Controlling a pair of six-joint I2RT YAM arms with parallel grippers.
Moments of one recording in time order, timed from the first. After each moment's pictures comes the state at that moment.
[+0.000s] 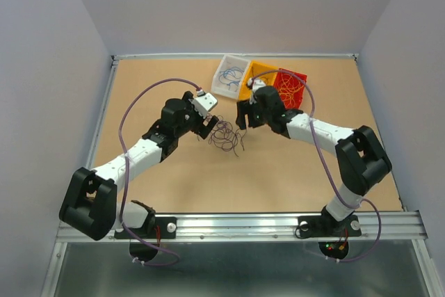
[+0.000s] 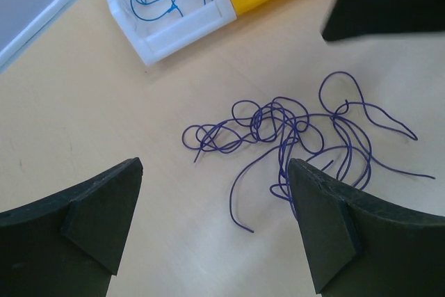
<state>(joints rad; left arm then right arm) -0.49 1.26 0.72 0.18 0.16 0.32 0.54 1.67 1.16 -0.04 -0.03 0.27</state>
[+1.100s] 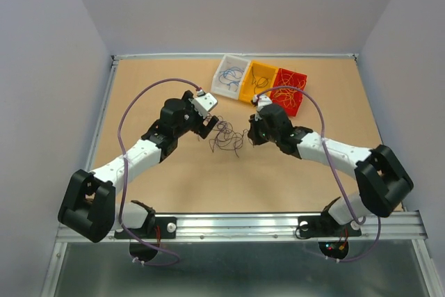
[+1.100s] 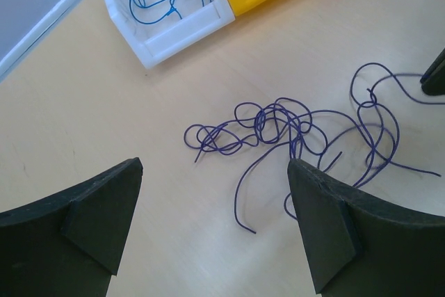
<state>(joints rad) -0.49 1.27 0.72 0.18 0.17 0.34 0.68 1.54 0.86 -0.02 0.02 0.29</state>
